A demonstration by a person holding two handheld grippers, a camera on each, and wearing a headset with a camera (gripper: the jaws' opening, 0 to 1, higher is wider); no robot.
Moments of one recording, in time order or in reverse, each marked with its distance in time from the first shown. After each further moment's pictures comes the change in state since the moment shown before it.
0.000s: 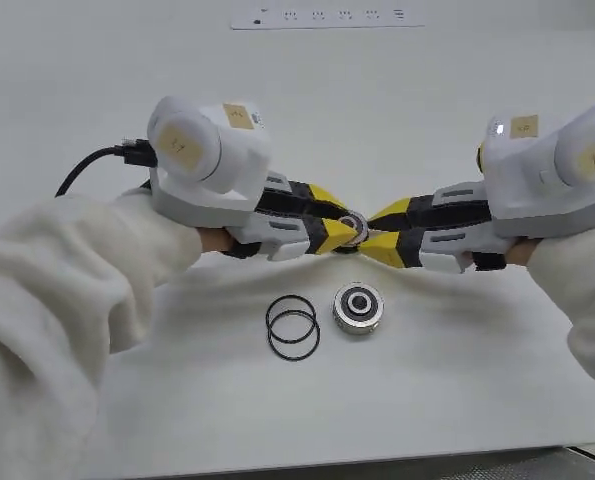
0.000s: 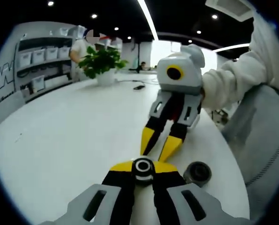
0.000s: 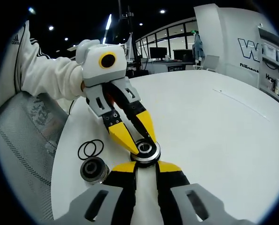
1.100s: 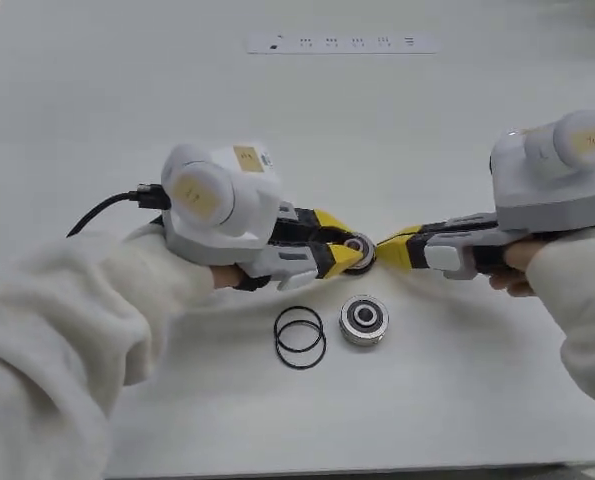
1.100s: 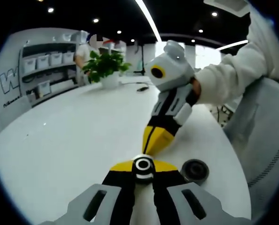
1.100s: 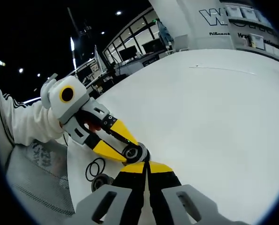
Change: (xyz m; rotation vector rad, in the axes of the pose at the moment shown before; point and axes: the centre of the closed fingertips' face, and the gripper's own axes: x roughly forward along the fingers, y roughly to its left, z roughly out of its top) left arm -0.010 -0.010 -0.005 0.027 -0.028 0.071; right arm -0.004 -0.010 -0.001 0.436 -0.011 -0.050
